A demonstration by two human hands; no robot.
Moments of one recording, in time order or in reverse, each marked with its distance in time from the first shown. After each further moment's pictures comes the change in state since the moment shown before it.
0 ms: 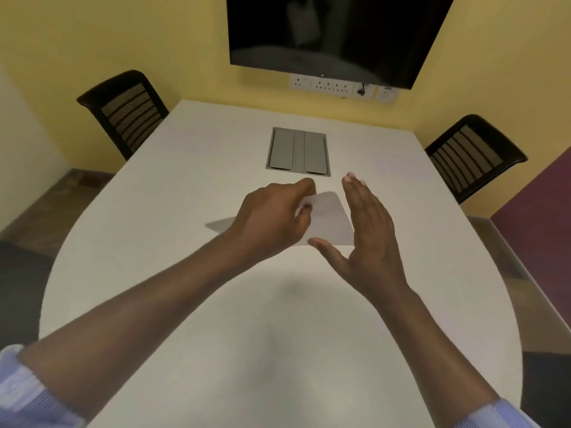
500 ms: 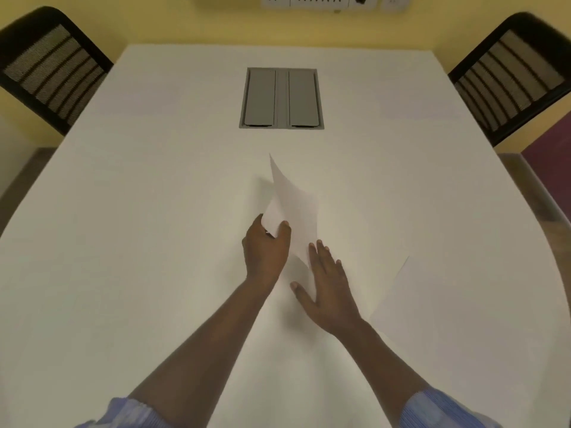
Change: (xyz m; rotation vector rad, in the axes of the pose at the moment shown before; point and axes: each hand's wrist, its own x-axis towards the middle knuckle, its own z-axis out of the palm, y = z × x) left_hand 0.032 -0.072 0.265 -0.565 0.108 -0.924; right_hand -0.125 0.133 0.189 0.206 -0.551 0.518
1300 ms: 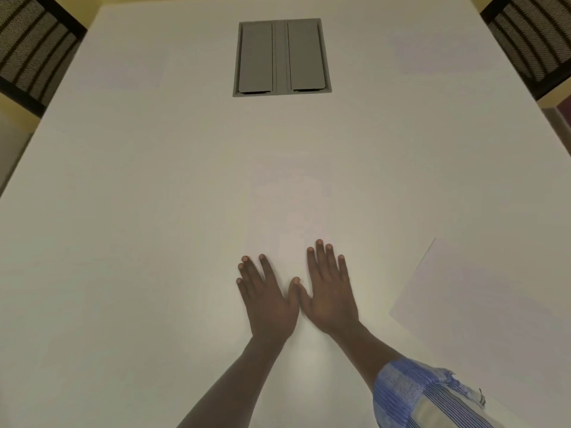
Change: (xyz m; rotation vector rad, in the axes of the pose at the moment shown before) left_hand -0.038 -0.170 0.036 0.849 -0.122 0.147; right_hand 0.014 0.062 0.099 -0.286 -0.035 0.026
